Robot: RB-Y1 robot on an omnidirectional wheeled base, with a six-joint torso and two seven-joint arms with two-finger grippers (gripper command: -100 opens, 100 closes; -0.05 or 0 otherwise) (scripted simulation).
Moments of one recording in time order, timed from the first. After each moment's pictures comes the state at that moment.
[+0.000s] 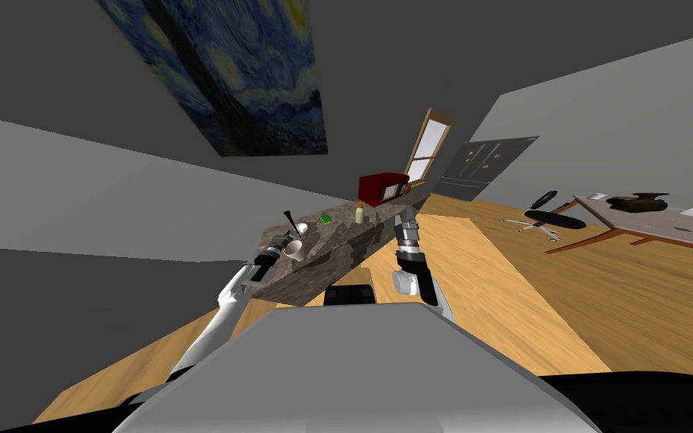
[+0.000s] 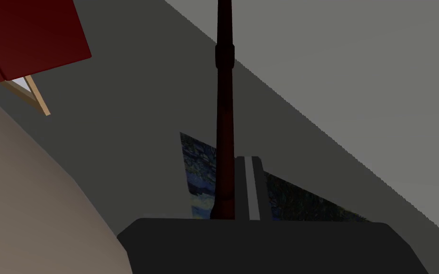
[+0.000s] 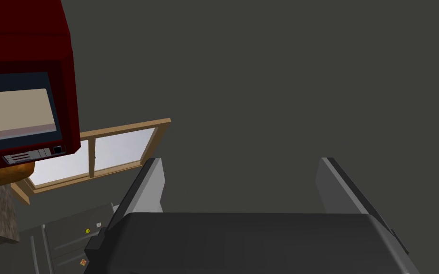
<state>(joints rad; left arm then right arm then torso) 0.16 0.52 0.17 -1.48 -0.54 -0.37 -0.49 0.46 0.00 0.06 -2.24 0.05 -0.38 0.09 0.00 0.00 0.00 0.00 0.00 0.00</state>
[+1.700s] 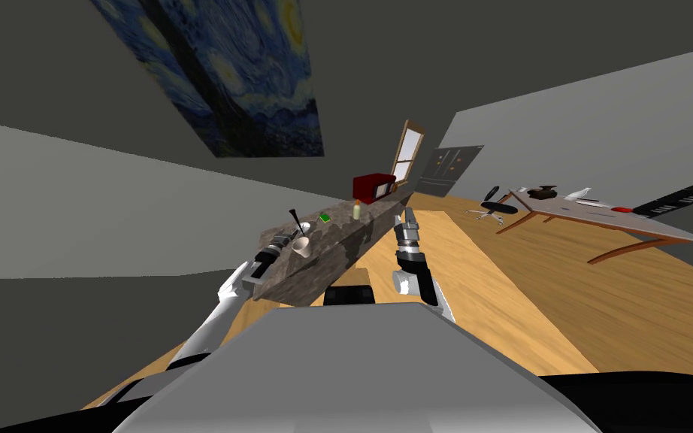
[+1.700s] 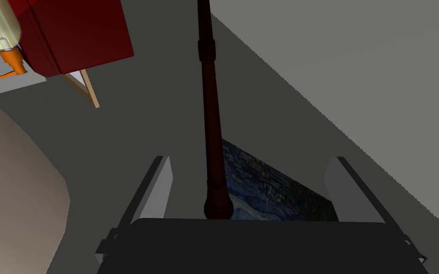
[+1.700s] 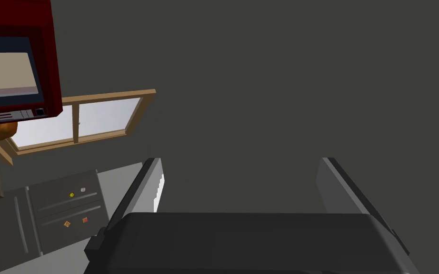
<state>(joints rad) 0.11 0.57 0.14 -1.43 -0.57 -0.38 -0.45 0.46 0.01 0.06 -2.24 0.05 -0.38 0.09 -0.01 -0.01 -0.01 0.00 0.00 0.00</state>
